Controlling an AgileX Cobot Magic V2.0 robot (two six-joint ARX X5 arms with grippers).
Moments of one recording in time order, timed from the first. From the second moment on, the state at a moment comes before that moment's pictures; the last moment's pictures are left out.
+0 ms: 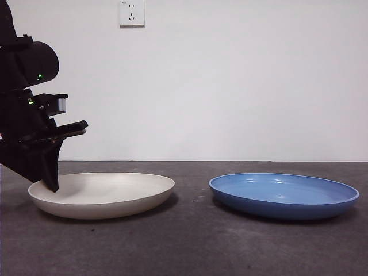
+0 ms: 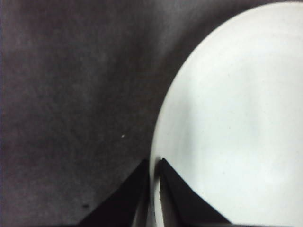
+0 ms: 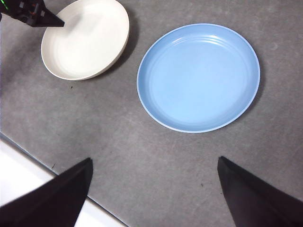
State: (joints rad) left arm -0.19 1.70 1.04 -0.45 0.14 -0.10; right arm 0.13 0.78 1.07 -1.16 -0.44 -0.07
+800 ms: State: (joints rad) left arm -0.38 1.56 1.27 -0.48 0.21 -0.20; right arm 0.13 0.78 1.07 -1.16 -0.44 -0.07
